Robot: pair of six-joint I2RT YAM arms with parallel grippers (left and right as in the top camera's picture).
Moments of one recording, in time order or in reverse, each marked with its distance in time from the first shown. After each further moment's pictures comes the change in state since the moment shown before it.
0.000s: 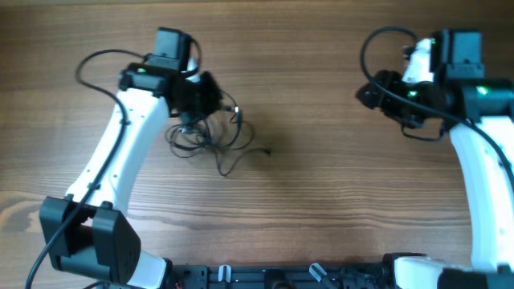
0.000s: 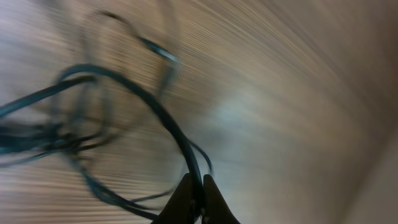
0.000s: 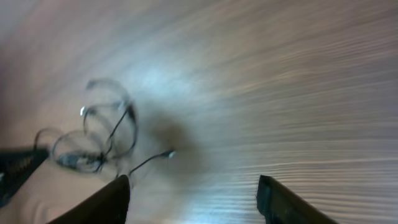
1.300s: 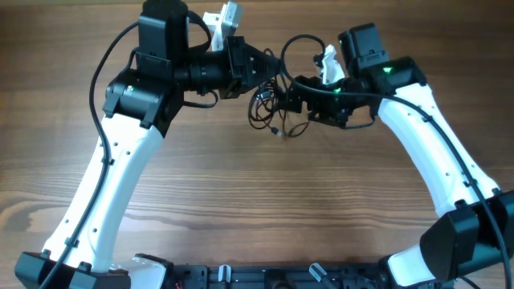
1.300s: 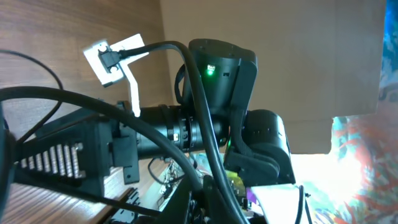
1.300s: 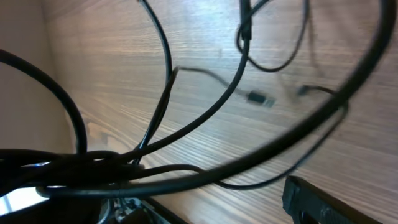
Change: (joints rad) left arm -0.084 -0.175 0.079 0.442 0.654 -0.235; right arm 0.291 0.225 0.000 0.163 -0.218 0.068
